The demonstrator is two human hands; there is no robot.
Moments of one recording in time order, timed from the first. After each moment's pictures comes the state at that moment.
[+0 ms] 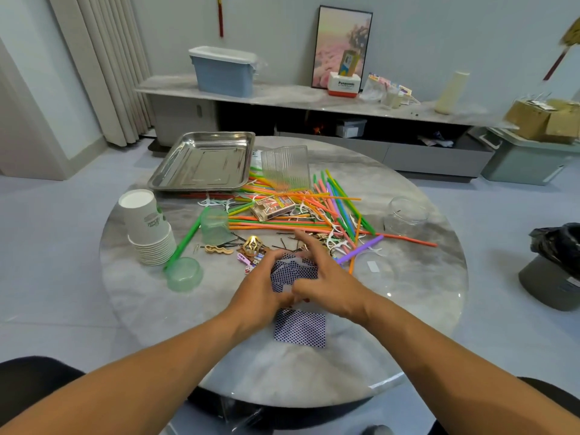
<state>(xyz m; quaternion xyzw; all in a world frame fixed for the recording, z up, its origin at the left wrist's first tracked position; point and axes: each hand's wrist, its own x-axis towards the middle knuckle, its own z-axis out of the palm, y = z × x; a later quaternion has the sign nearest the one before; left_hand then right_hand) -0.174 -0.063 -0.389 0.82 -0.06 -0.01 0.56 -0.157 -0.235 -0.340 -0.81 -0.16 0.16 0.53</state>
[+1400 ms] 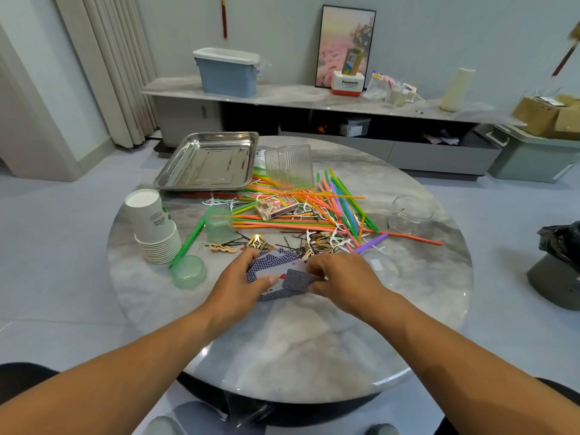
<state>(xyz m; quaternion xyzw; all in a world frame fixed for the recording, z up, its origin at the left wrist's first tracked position) -0.178 -0.029 -0.381 0.81 -0.01 0.02 0.58 -0.153 -0.244 -0.323 -0.97 -0.22 0.02 0.10</state>
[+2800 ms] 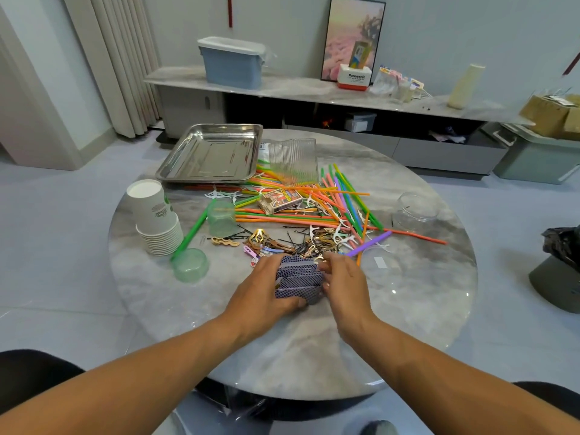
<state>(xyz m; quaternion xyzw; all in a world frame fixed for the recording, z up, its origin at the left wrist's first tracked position) -0.189 -0.056 -0.398 0.88 -0.09 0.03 0.47 -0.172 -0.215 -0.366 -0.73 0.16 0.00 0.67</state>
